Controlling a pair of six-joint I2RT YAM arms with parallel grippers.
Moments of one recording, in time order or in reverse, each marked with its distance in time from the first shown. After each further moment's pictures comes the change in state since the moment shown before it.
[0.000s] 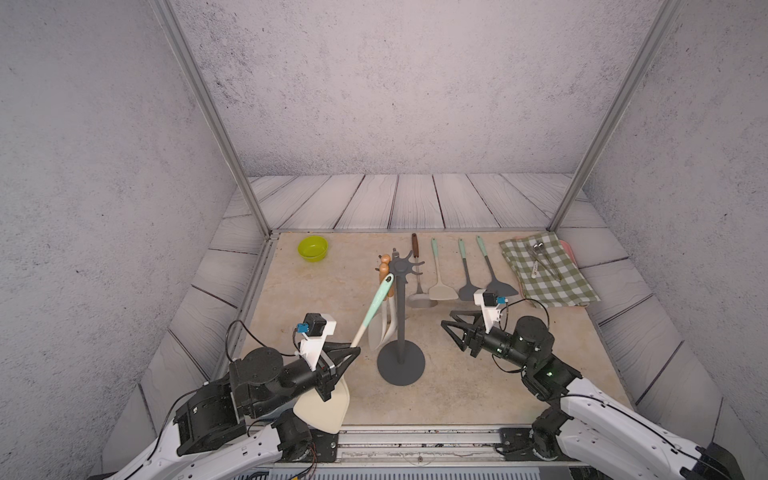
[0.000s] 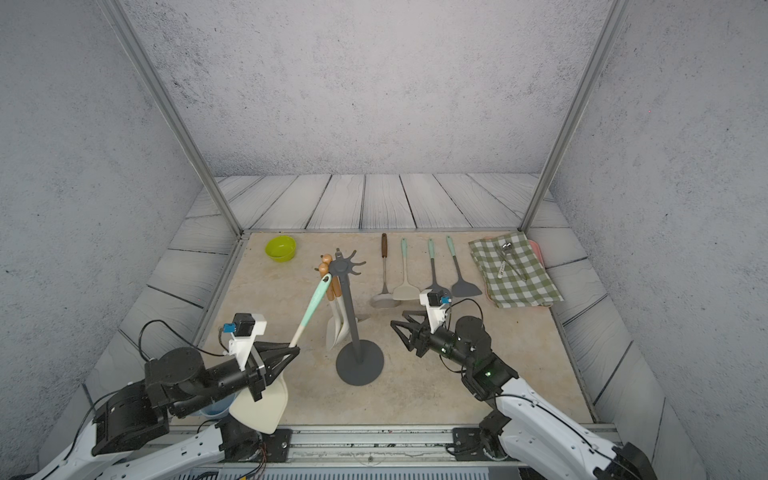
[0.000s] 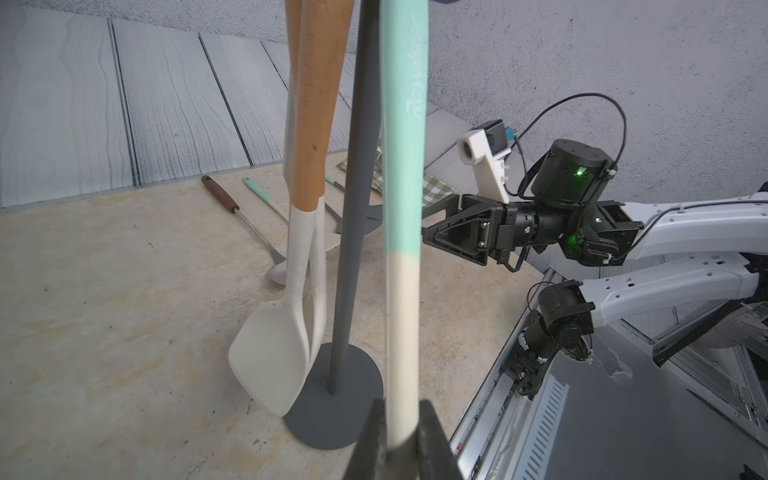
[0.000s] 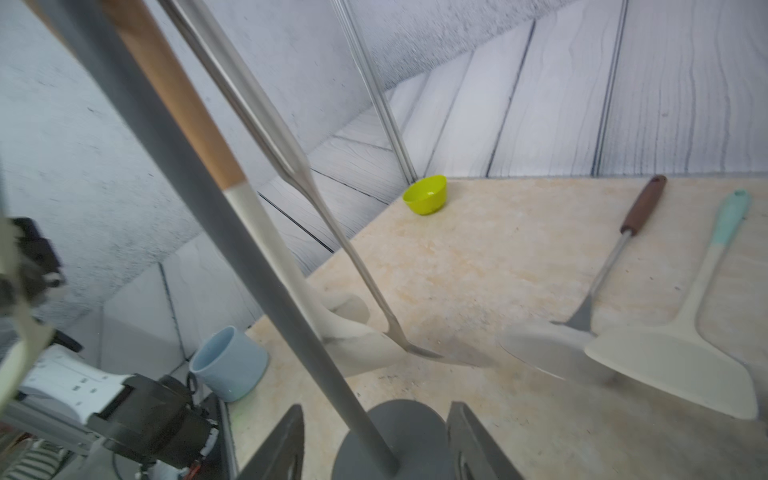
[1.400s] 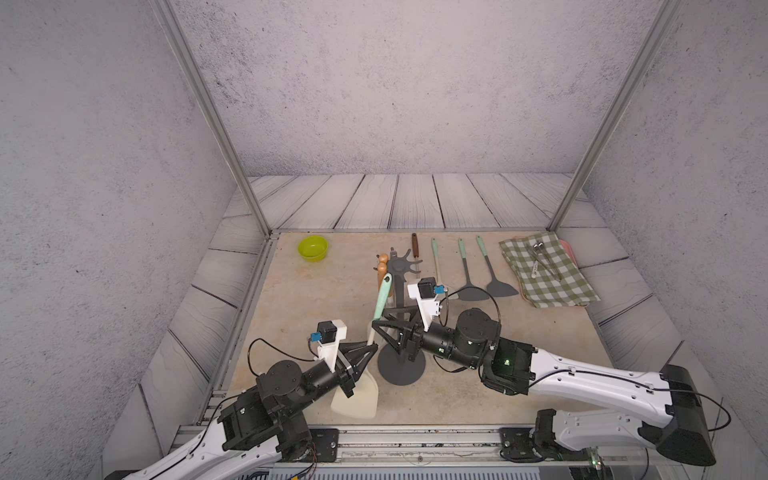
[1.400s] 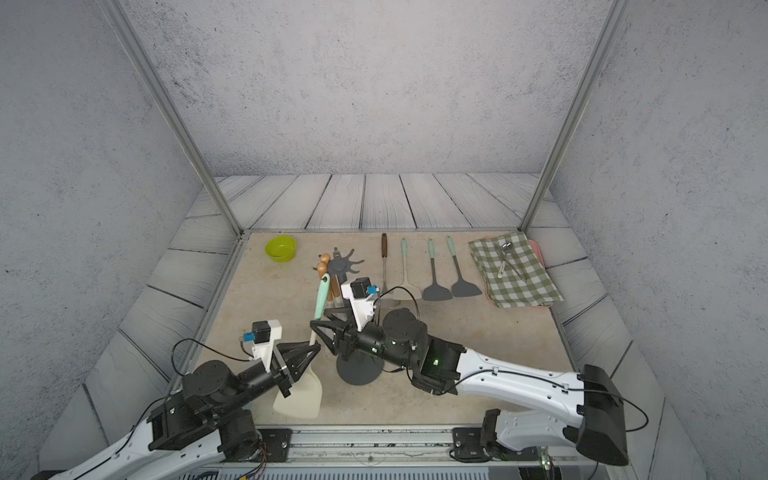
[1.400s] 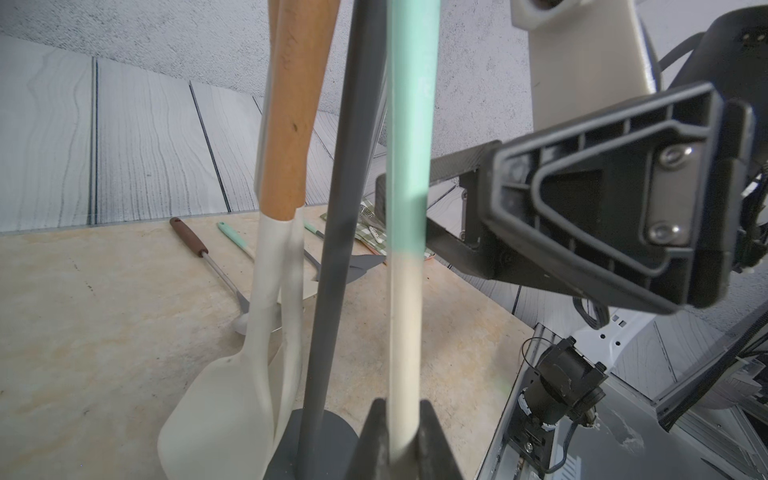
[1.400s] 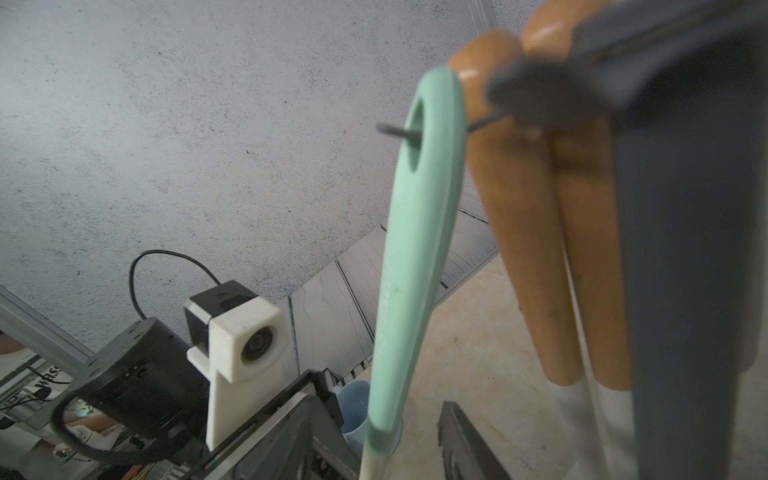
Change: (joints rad) left arm -0.004 -0.105 -0.409 0.514 -0.019 -0.036; right arm 0.575 0.439 0.528 -0.042 0.433 0.076
